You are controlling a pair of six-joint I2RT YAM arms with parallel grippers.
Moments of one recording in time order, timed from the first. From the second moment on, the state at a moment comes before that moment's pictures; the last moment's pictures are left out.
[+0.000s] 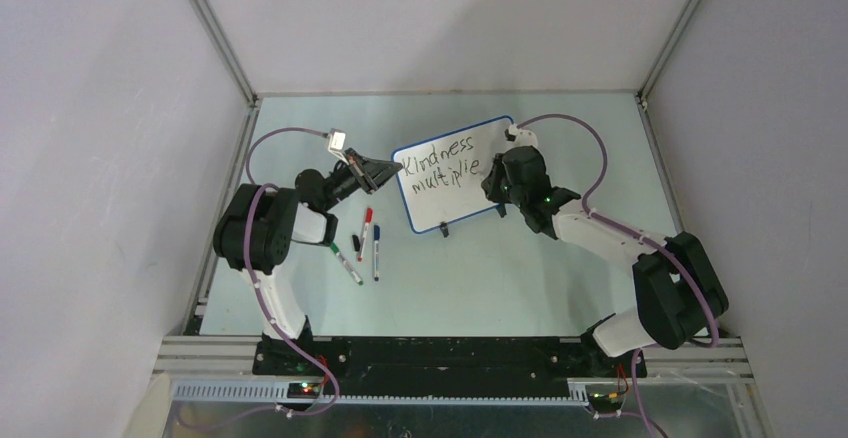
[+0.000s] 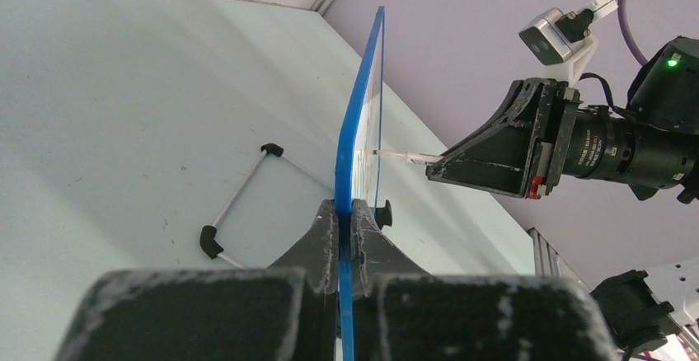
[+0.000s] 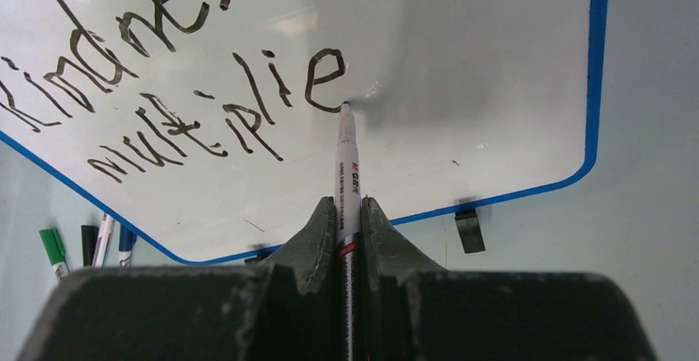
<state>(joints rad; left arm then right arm) -0.15 1.88 0.62 1.48 0.77 -0.82 0.55 1.46 0.90 0.01 0.15 0.49</state>
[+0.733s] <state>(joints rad) -0.15 1.88 0.62 1.48 0.77 -0.82 0.49 1.32 0.80 0.16 0.14 0.49</state>
